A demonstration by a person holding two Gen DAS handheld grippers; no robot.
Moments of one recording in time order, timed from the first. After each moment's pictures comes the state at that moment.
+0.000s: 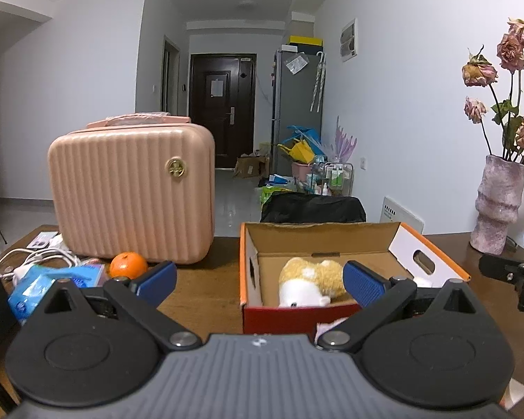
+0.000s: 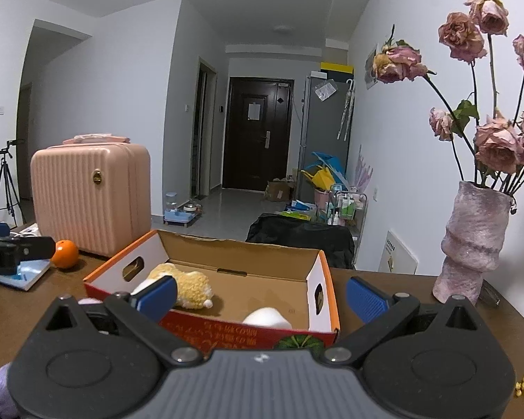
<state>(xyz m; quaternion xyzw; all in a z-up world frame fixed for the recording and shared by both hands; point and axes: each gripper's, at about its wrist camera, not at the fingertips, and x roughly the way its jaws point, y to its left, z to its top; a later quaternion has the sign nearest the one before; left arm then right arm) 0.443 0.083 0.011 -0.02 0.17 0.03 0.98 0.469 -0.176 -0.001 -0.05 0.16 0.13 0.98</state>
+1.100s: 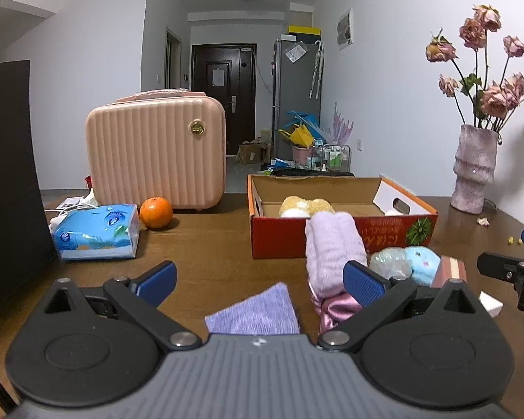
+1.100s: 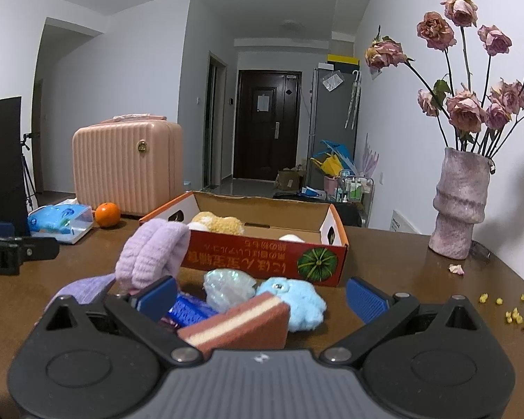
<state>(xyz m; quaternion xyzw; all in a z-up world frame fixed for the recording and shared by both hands) 0.322 0.074 -0.024 -0.01 0.19 0.03 0.98 0.347 -0.182 -0.037 -0.04 0.17 0.14 0.97</state>
